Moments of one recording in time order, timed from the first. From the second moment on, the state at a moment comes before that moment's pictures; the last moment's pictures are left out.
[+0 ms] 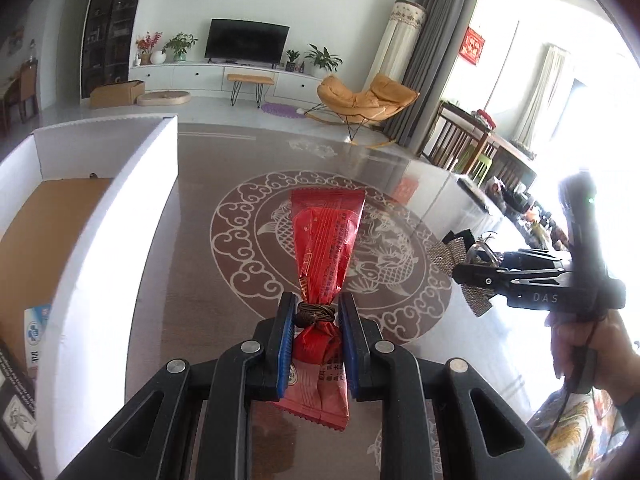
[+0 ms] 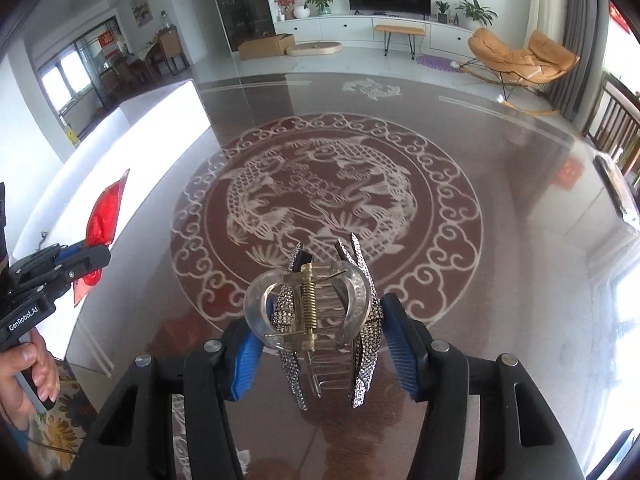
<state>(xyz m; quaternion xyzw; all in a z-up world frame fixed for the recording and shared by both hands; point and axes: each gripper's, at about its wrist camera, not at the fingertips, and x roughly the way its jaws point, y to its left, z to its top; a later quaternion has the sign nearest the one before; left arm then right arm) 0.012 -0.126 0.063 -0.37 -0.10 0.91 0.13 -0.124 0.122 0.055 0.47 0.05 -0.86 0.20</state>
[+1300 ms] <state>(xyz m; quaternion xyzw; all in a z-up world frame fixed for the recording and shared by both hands) 0.083 -0.344 0.069 -0.37 -0.08 0.85 -0.36 -0.084 -0.209 0.102 0.41 0.15 -0.80 0.41</state>
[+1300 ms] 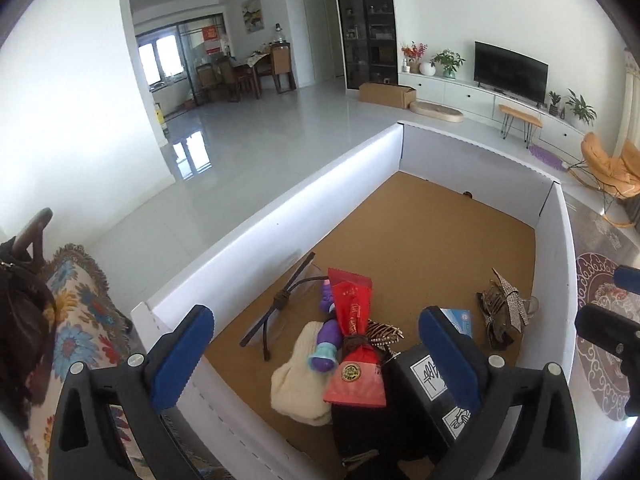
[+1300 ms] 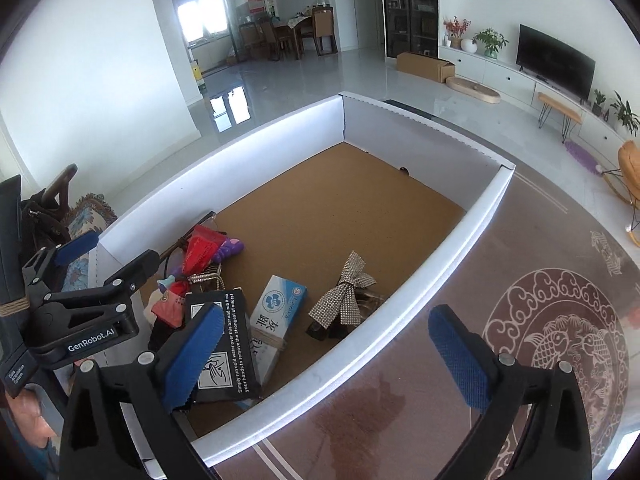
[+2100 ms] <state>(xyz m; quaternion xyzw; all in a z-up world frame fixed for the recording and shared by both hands) 0.129 -0.366 0.091 -0.34 -0.15 0.86 -0.36 -0.049 -0.220 0.127 0.37 0.19 -0.81 0.41</state>
